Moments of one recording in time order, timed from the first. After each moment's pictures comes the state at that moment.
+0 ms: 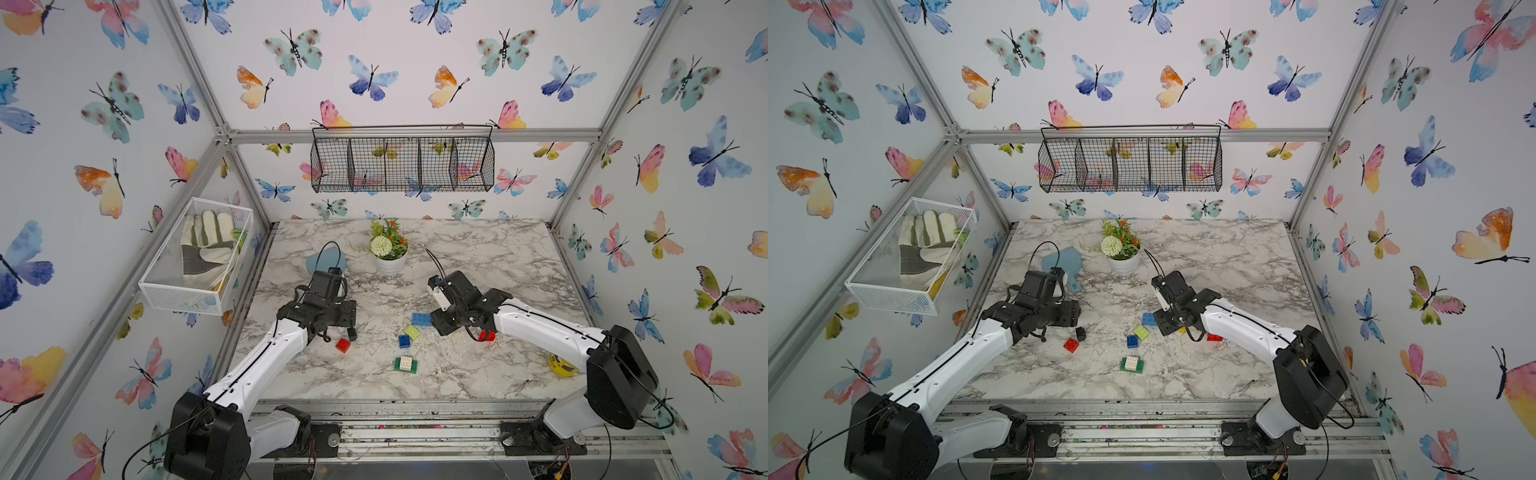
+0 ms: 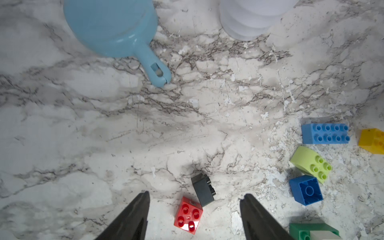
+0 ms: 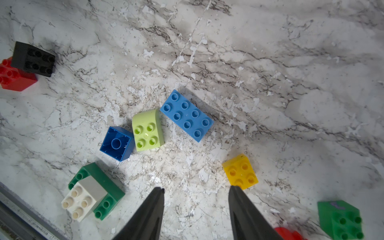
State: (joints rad) left arm -0.38 1.21 0.89 -0.63 -0.04 -0.14; right arm 0.75 1.53 1.05 -0.58 0.04 0.16
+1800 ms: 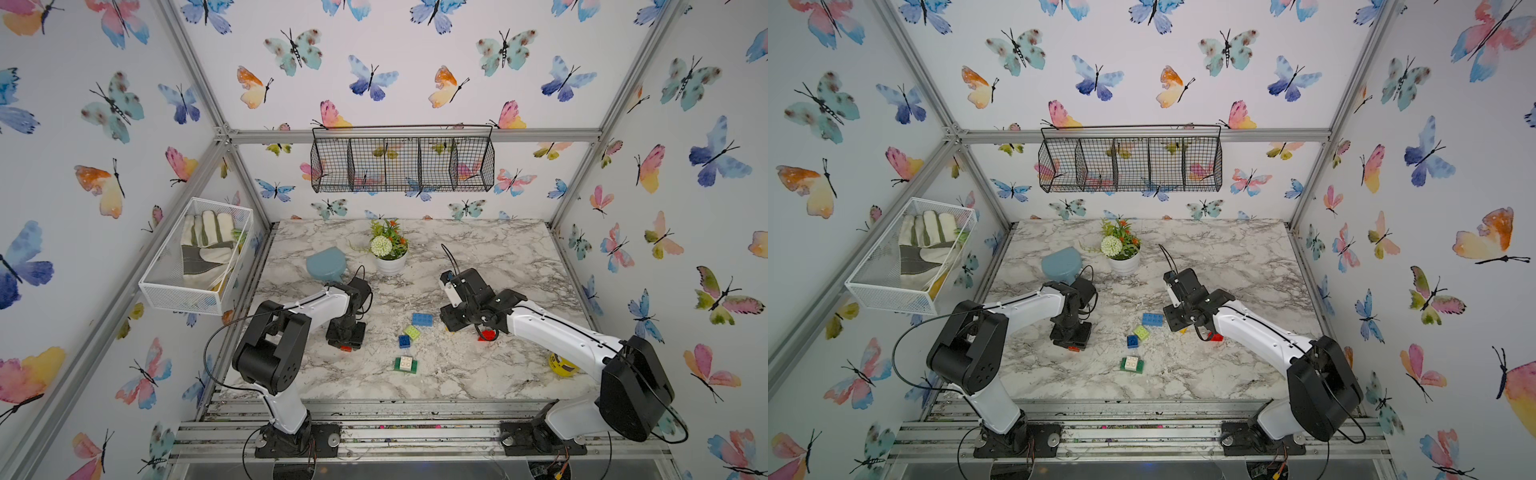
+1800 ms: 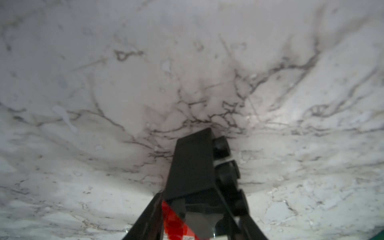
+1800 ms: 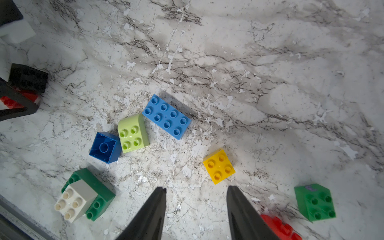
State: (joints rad) left arm -0.46 1.74 1.03 -0.93 -0.01 -0.31; right arm 0.69 1.46 1.01 -0.58 0.05 0.18
